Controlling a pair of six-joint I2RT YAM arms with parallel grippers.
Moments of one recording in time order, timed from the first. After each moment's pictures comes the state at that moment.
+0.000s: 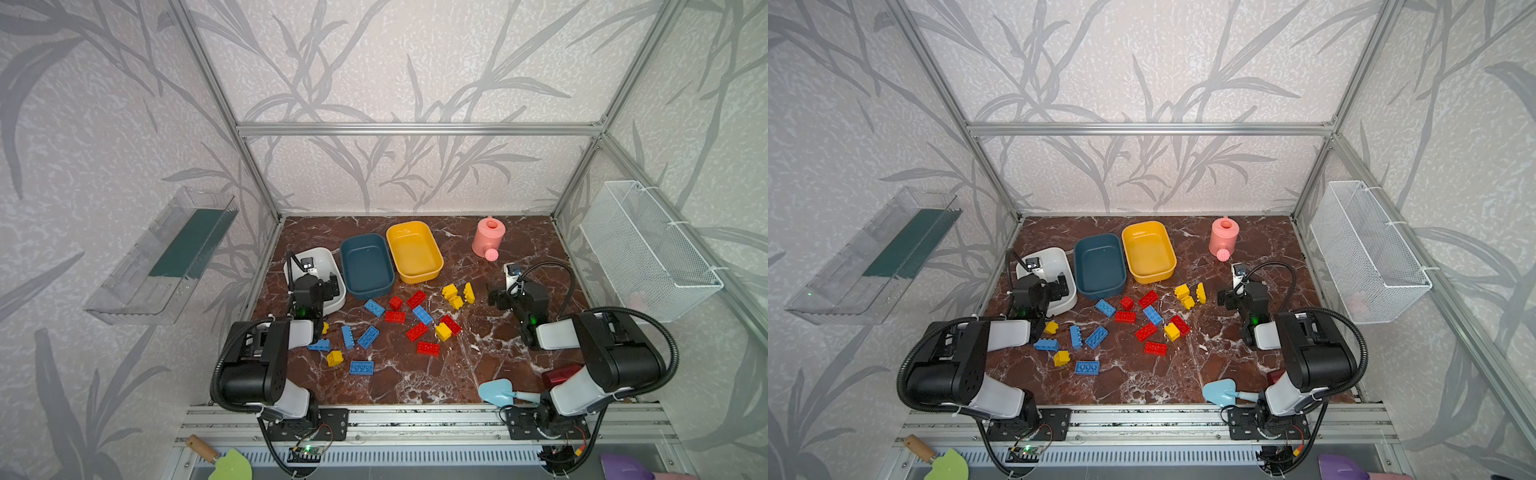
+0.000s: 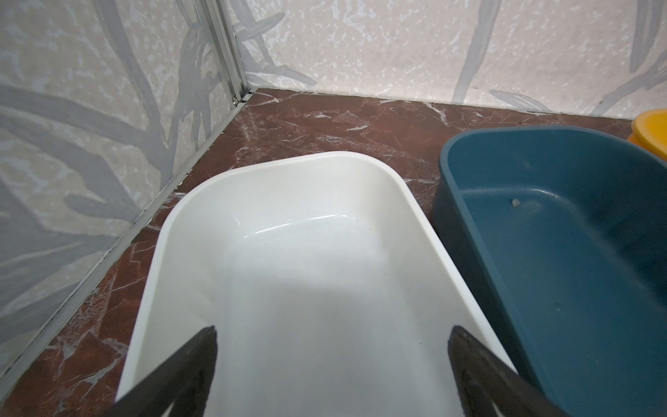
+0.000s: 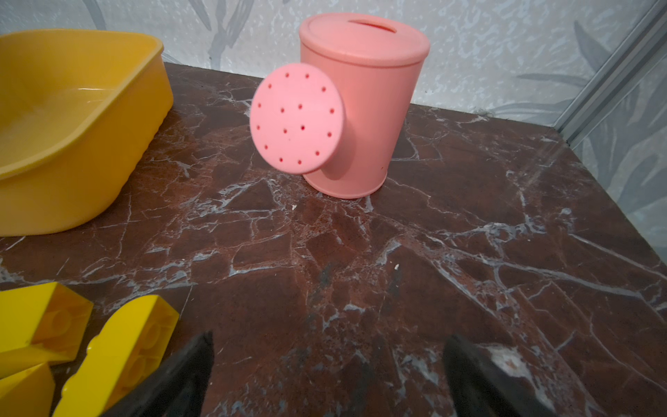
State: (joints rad) left arm 0.02 1.51 0.43 0.69 -0.20 -0.06; right arm 0.10 1.60 0.35 0.88 -0.03 -0.10
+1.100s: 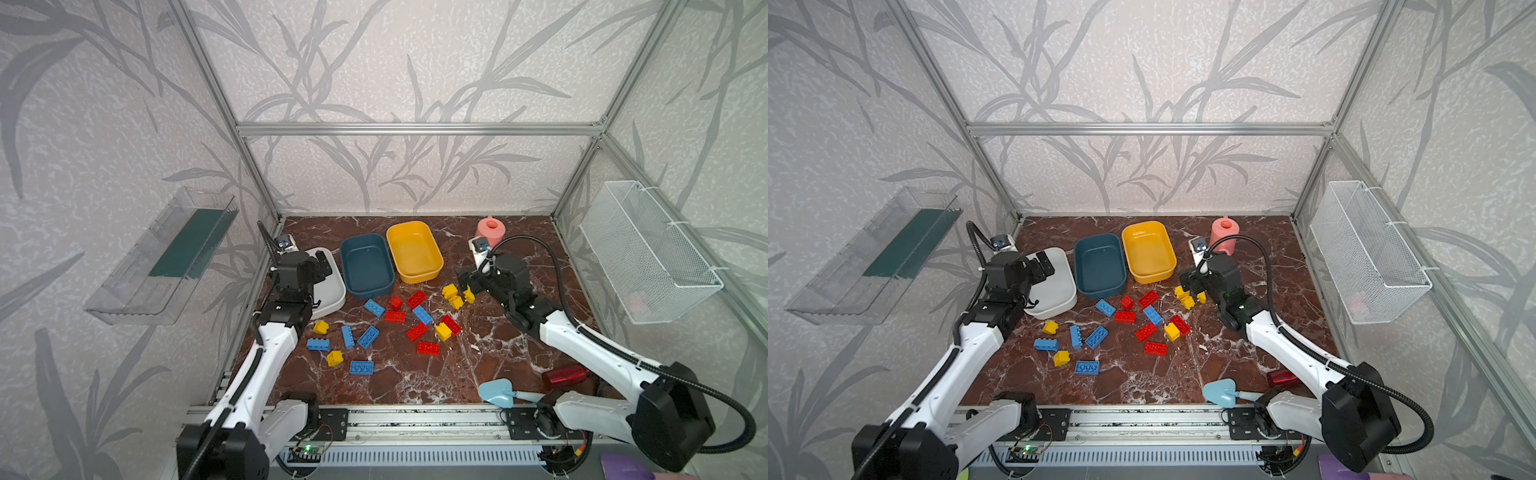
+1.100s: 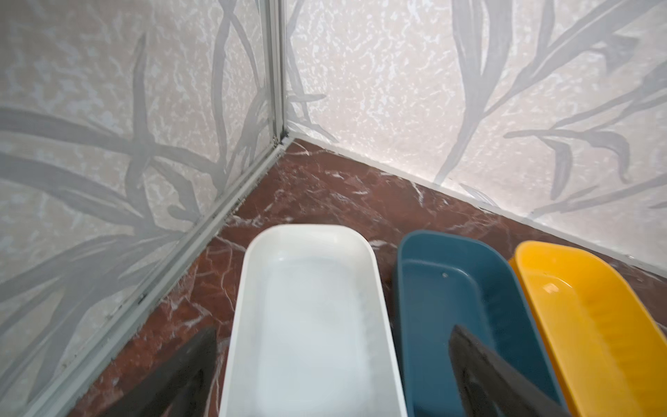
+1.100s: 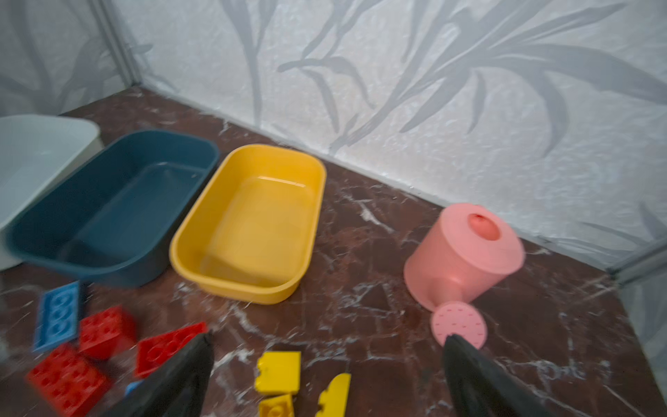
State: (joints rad) left arm -0.09 0.99 0.78 -0.22 -0.35 -0.35; right arm 0.57 1.22 0.80 0.02 0.17 -0.06
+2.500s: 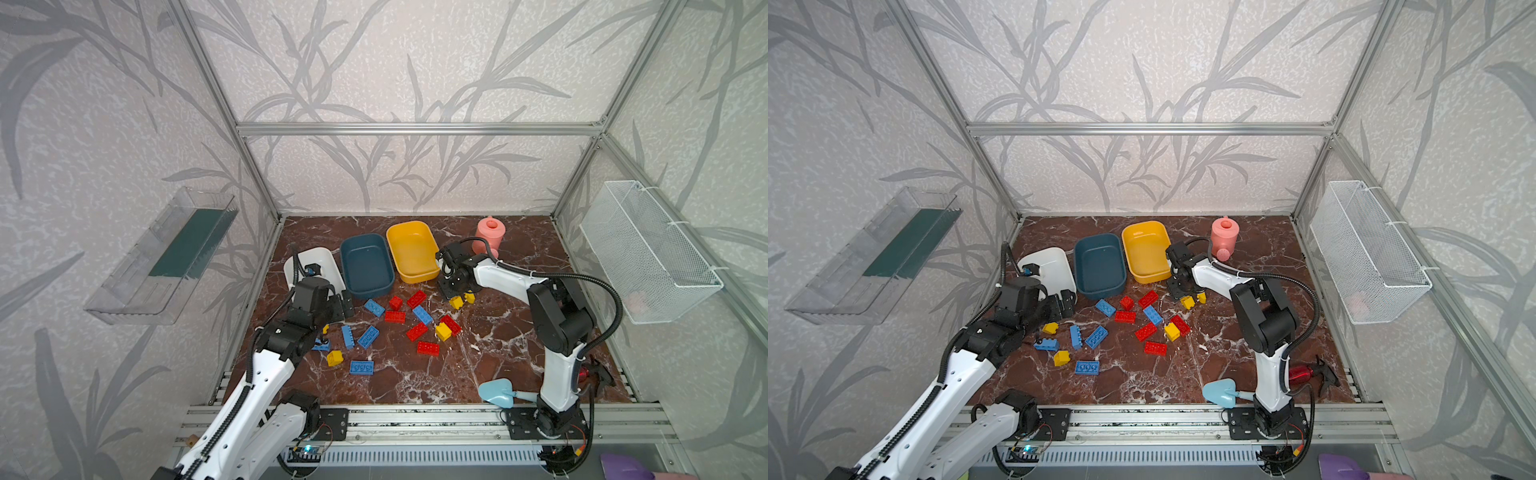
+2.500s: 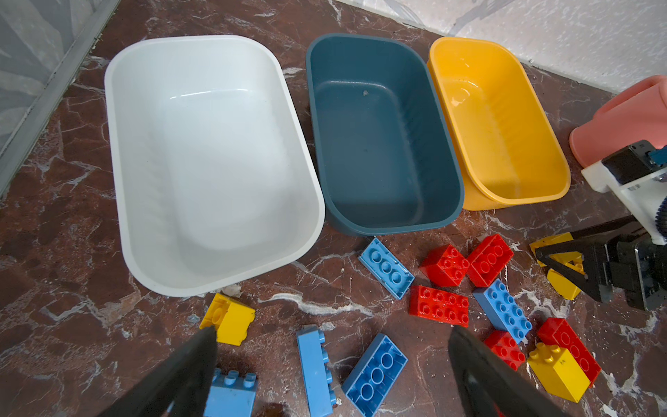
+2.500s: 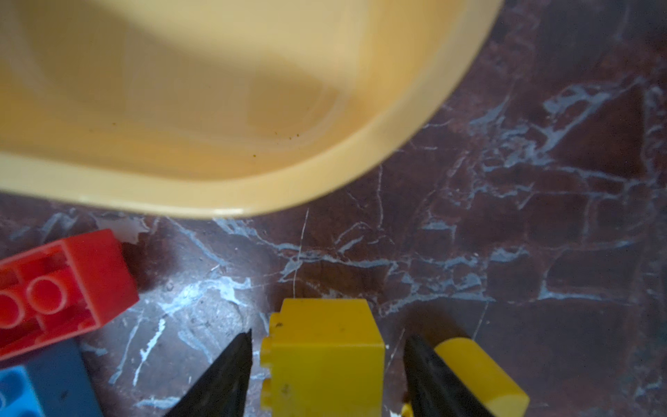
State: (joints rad) left arm -0.29 0.82 0.74 -0.66 -0.15 -0.45; right arm 0.53 1.97 1.34 -0.59 0.07 0.07
